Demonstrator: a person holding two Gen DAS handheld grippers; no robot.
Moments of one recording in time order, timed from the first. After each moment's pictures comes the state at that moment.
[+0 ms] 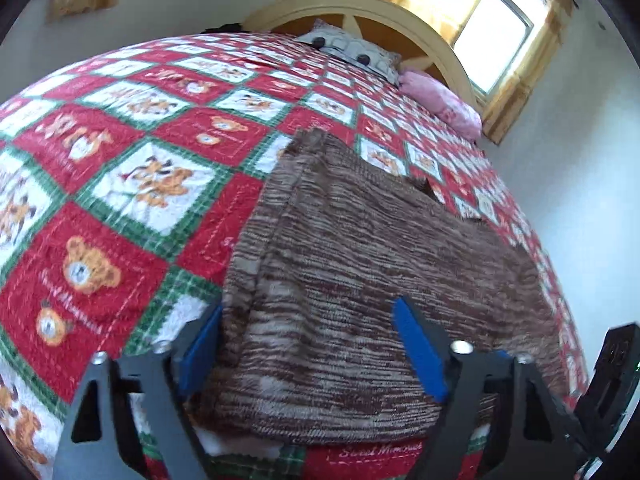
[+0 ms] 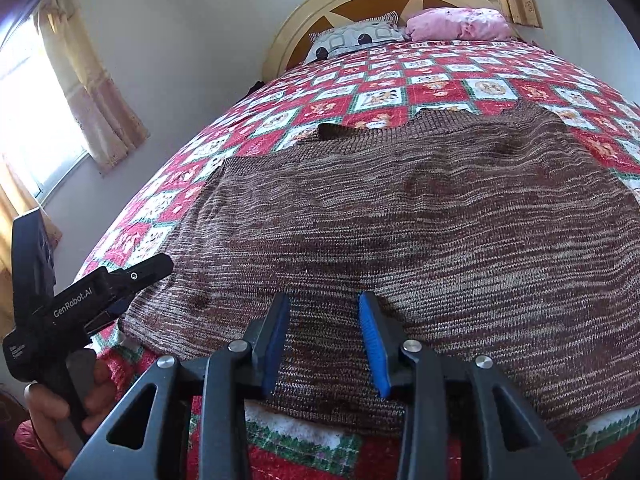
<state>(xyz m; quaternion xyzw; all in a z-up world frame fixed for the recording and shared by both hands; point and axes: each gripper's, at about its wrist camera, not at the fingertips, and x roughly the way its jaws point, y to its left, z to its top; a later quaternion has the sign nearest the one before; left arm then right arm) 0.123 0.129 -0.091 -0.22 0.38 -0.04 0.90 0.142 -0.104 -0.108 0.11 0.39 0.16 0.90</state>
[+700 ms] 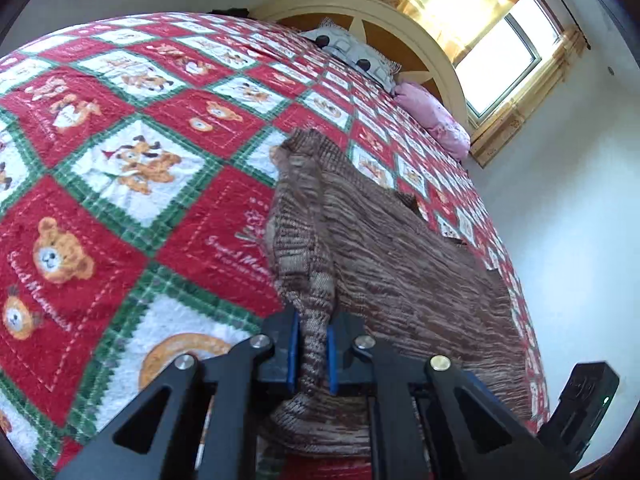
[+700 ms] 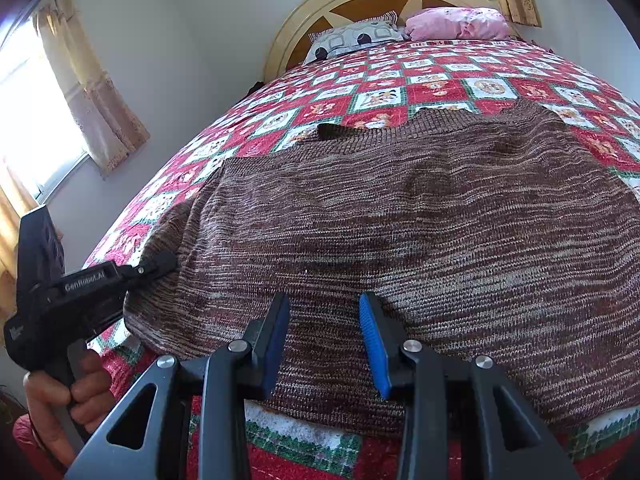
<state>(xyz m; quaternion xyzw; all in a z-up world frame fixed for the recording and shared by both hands) 0.135 0.138 -0.093 -0.28 0.38 -0.07 0.88 0.143 -0.106 -0.108 0.12 0.39 0.16 0.90</state>
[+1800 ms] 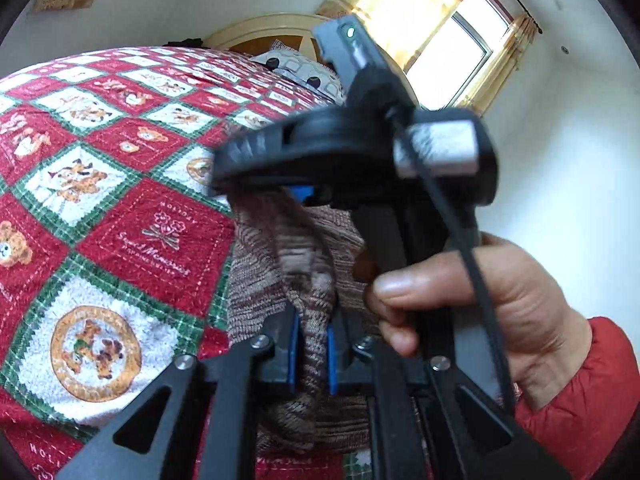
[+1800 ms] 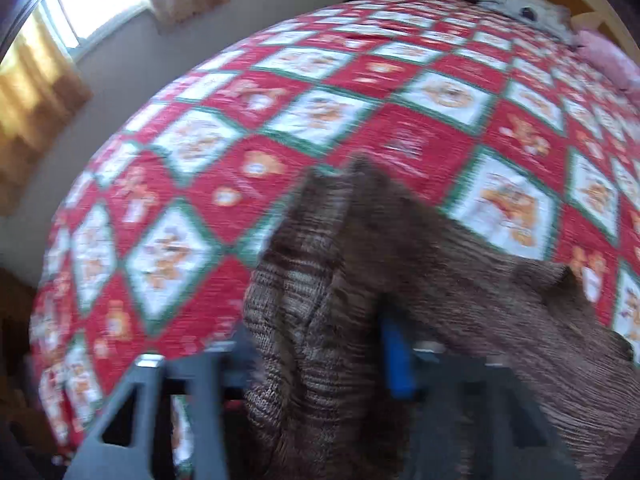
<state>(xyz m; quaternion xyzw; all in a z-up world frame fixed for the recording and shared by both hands) 0.117 0.089 -0.078 -0.26 0.32 -0.12 0.90 0.317 0.070 -0.092 -0.10 0.51 0.30 0.80</state>
